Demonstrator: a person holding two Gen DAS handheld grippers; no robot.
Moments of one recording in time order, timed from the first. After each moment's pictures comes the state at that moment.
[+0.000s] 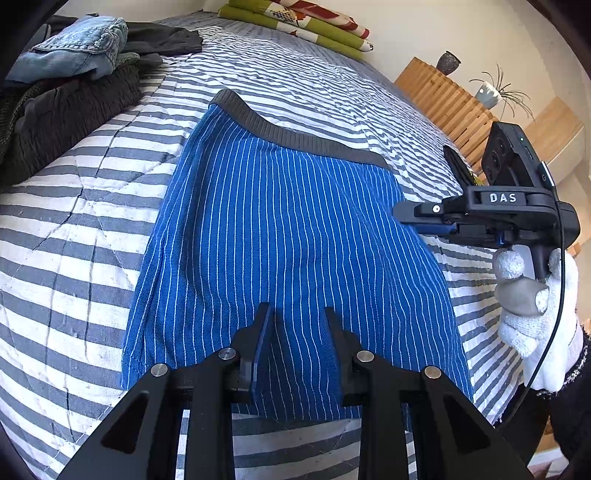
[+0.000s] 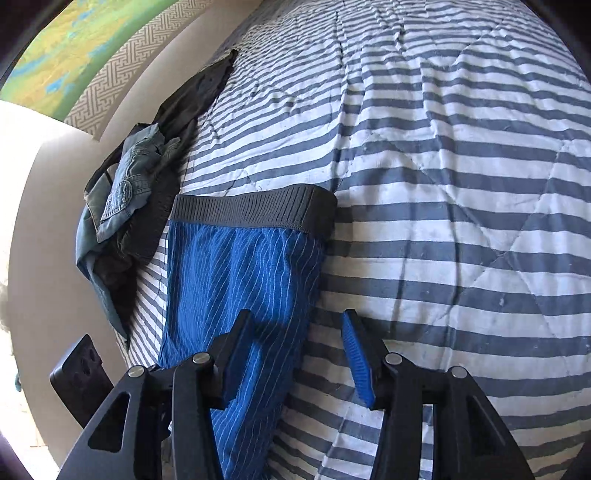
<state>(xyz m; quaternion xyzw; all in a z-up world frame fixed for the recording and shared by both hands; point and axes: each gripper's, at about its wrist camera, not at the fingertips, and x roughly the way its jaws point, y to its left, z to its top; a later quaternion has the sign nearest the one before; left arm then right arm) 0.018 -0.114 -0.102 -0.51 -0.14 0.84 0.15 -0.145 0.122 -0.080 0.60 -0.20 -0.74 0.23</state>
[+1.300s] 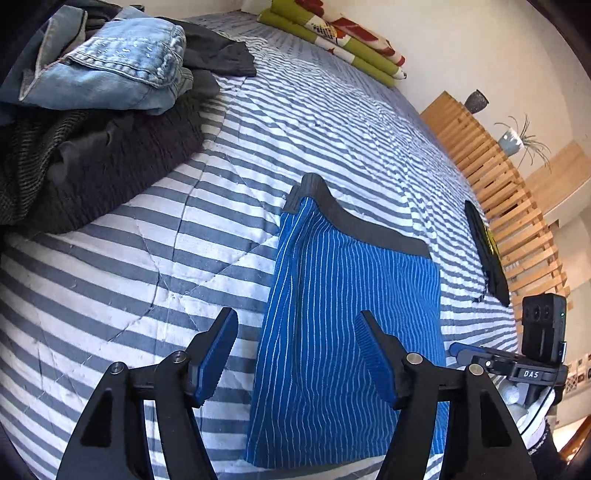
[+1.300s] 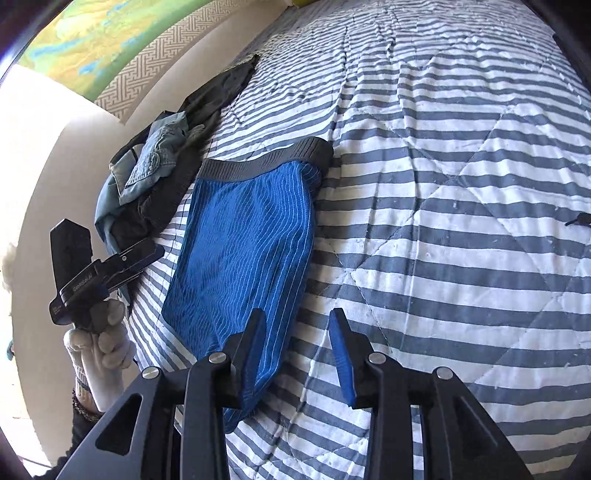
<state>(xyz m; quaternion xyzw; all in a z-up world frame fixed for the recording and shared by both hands) -0.044 -0.189 -0.079 -0.51 -0.20 0.83 0.12 -0.069 0.145 -0.065 0.57 -0.19 -0.75 0.26</state>
